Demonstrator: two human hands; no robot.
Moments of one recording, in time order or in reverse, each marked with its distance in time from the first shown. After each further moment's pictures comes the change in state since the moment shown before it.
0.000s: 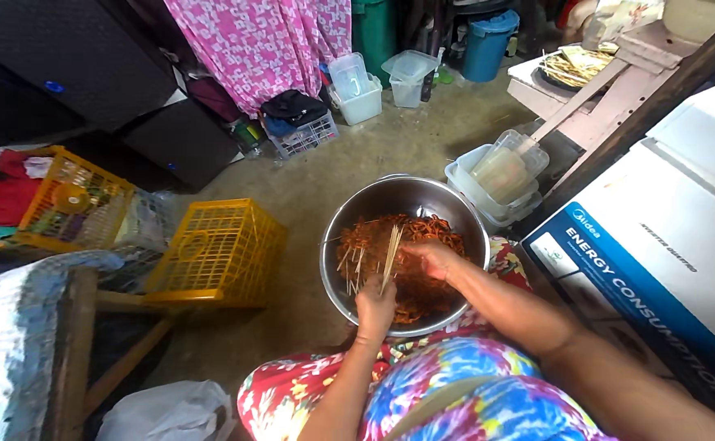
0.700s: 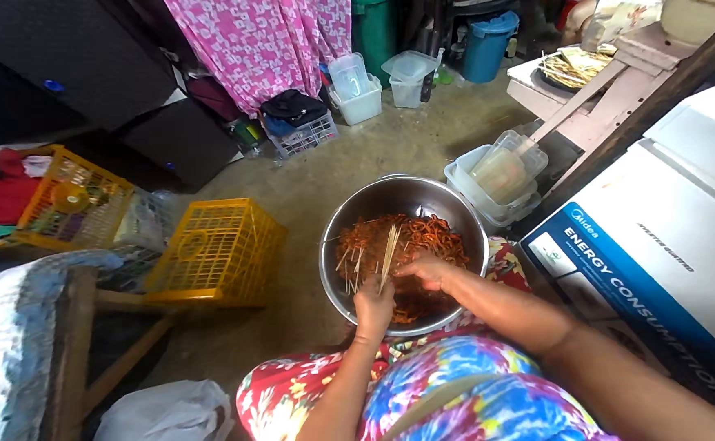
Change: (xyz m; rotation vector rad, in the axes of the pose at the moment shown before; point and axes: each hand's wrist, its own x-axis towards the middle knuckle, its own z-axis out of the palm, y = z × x) left_hand -0.001 0.001 0.000 0.005 0.010 -0.013; right_hand -0.010 0.014 0.013 -0.213 -0.077 0.118
